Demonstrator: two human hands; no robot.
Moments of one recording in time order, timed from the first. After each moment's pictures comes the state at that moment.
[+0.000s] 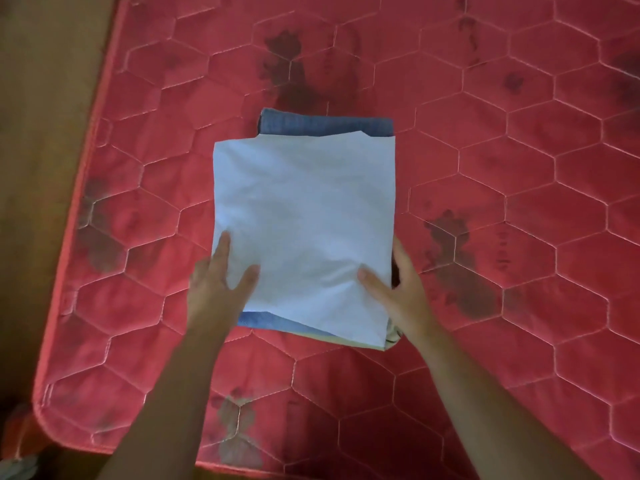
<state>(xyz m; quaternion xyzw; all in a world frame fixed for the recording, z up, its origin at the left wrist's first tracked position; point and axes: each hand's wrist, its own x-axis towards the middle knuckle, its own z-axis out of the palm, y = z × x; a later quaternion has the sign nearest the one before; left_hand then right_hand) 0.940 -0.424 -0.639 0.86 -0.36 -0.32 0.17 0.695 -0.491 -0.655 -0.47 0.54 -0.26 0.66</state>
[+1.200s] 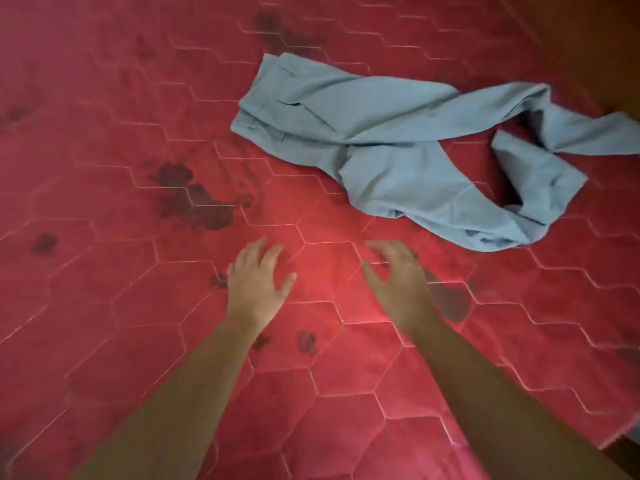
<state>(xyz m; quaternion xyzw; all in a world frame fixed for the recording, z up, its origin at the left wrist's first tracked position) 0.328 -0.714 -0.692 0.59 -0.77 -0.24 0.06 0.129 -0.653 -0.625 -0.49 0.78 -0.26 0.28</state>
